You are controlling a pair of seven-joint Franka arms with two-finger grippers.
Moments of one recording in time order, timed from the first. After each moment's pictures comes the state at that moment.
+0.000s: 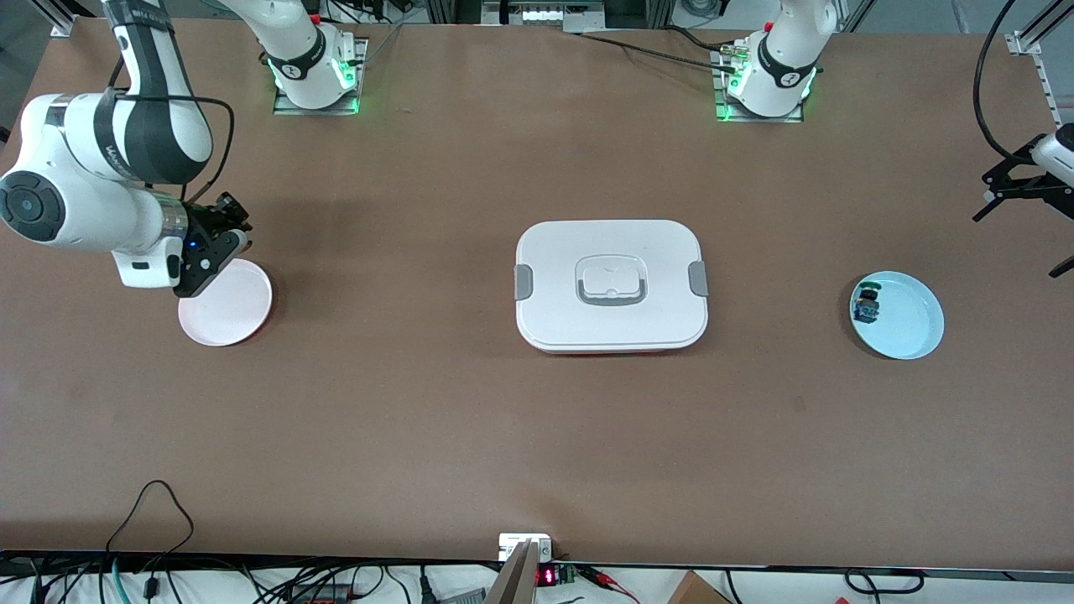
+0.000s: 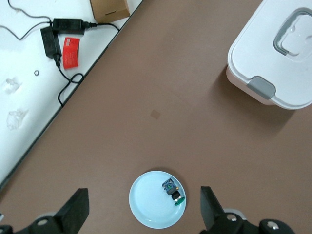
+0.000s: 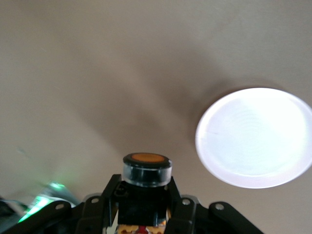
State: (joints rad) left arm 0.22 0.01 -0.14 -1.56 -0.08 1.76 0.95; right arm 0.10 0.15 -0.09 -1.99 -0.01 1.82 -0.83
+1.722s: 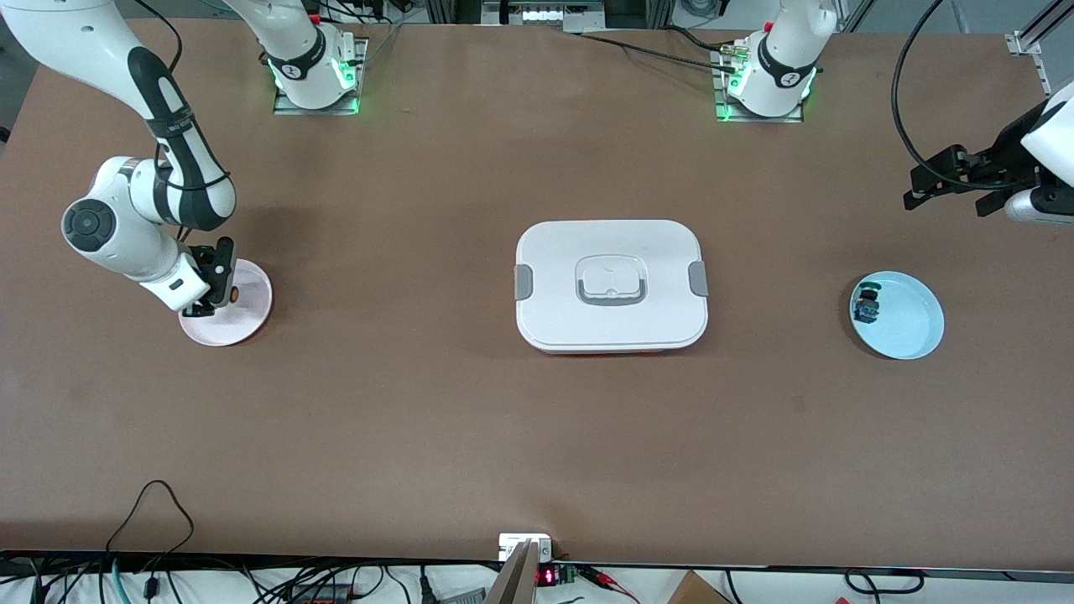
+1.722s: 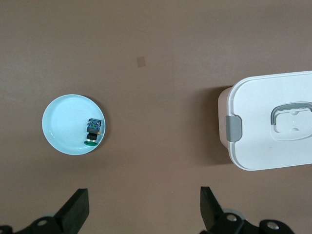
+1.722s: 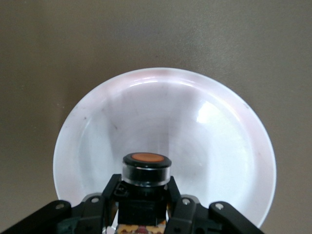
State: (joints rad) left arm 0.01 -0.01 0.00 -1.60 -0.08 1.56 0.06; right arm -0.08 0.40 -0.09 -2.21 -0.12 2.57 -1.62
